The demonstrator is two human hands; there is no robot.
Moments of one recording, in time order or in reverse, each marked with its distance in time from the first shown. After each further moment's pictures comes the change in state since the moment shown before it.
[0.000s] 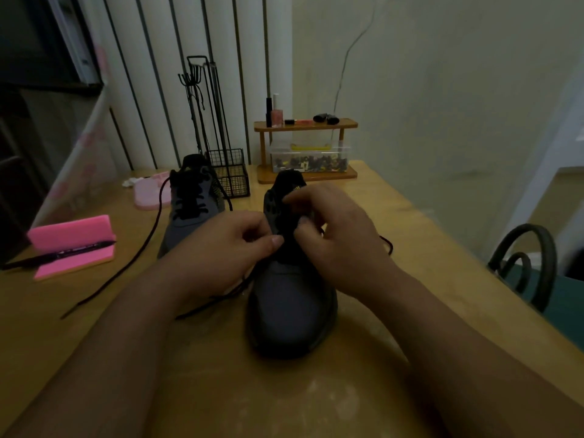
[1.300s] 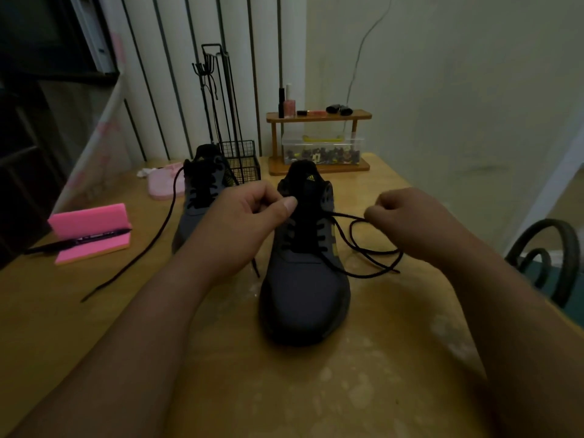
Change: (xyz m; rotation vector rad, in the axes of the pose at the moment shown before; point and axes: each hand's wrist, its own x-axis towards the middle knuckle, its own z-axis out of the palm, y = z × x) left_hand 0.003 -0.003 0.008 -0.253 0.194 0.128; right_hand 0.006 0.036 -0.052 -0.175 -0.265 0.580
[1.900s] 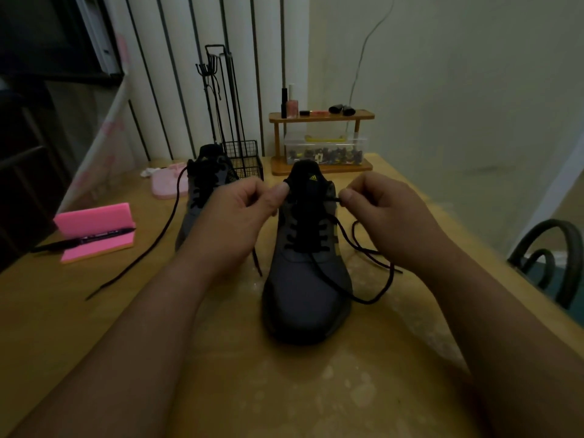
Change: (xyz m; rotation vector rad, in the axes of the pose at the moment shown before) left_hand 0.004 -0.004 -0.001 0.011 0.114 -0.071; right_hand -0.008 -0.017 0.019 0.254 0.139 -0.347
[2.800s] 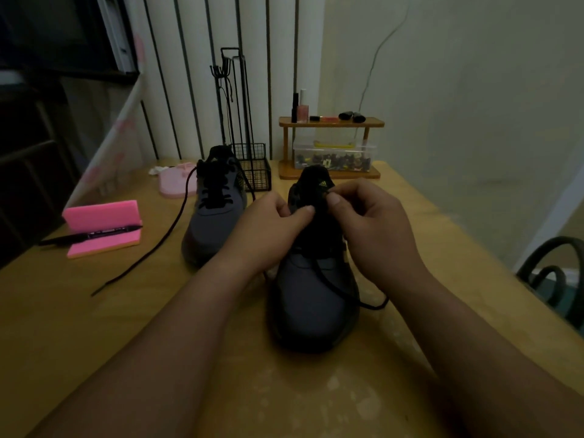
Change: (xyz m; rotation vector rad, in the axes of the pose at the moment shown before) left_hand 0.017 -0.004 0.029 0.156 0.004 -0.192; right_hand 0.001 -0.013 0.040 0.271 0.168 0.035
